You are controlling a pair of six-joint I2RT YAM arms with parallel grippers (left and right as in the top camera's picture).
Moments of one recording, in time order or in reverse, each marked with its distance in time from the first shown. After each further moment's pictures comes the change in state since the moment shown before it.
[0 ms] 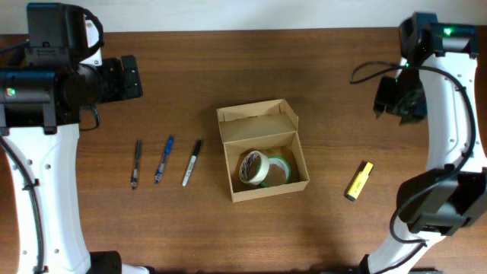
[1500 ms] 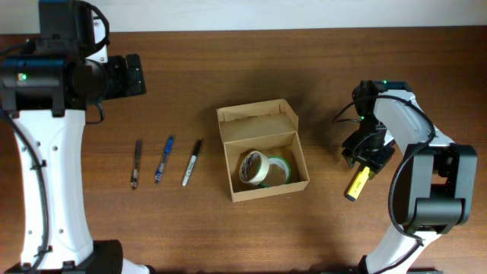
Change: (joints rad) left arm 0.000 0.057 0.000 0.000 0.000 0.000; right arm 0.075 0.001 -0.622 0.302 0.033 0.464
